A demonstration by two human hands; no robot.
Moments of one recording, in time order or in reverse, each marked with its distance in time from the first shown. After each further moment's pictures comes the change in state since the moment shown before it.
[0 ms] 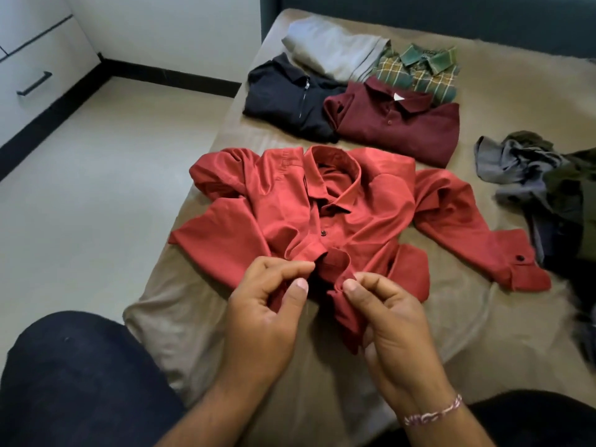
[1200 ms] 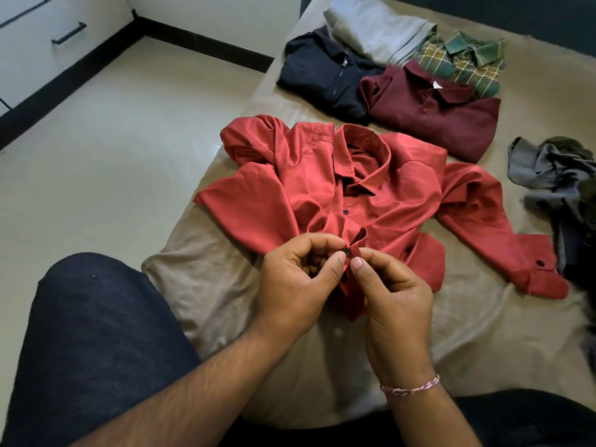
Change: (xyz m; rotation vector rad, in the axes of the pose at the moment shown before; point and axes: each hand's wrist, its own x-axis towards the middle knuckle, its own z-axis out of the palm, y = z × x) left_hand -0.006 -0.012 0.022 -0.366 0.016 -0.184; right_hand -0.002 0.019 0.006 -0.252 0.054 -0.301
